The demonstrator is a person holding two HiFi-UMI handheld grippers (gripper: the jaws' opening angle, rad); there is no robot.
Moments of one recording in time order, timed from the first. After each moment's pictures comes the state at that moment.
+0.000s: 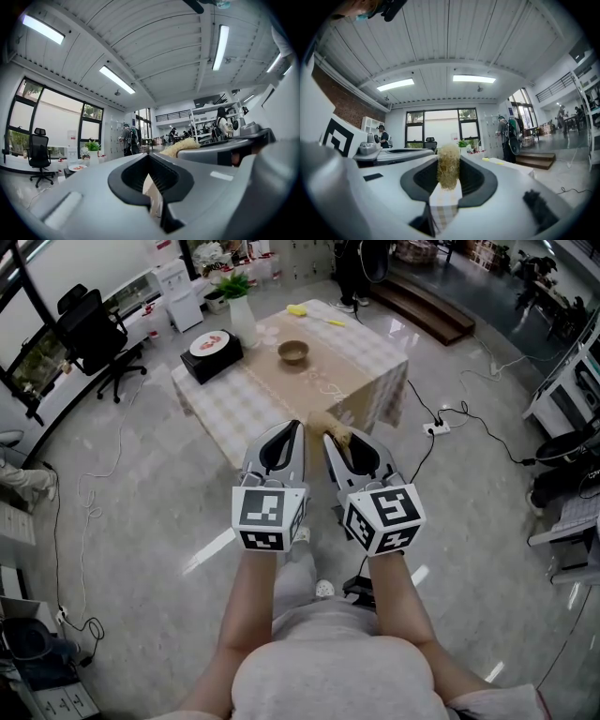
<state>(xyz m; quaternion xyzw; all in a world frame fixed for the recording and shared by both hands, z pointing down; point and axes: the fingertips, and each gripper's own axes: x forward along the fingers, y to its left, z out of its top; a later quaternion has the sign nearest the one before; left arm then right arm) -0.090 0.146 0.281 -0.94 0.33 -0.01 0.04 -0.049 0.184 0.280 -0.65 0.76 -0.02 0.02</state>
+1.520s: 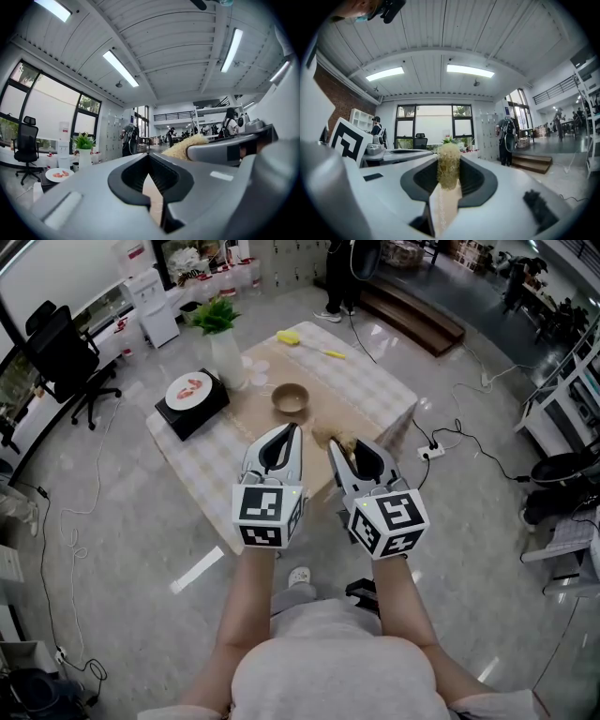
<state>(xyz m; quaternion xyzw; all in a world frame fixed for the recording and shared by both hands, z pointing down) -0.018 -0.082 0.302 -0.95 0.30 0.00 0.00 0.028 -0.026 0.290 -0.68 0.73 -0.02 -0.01</state>
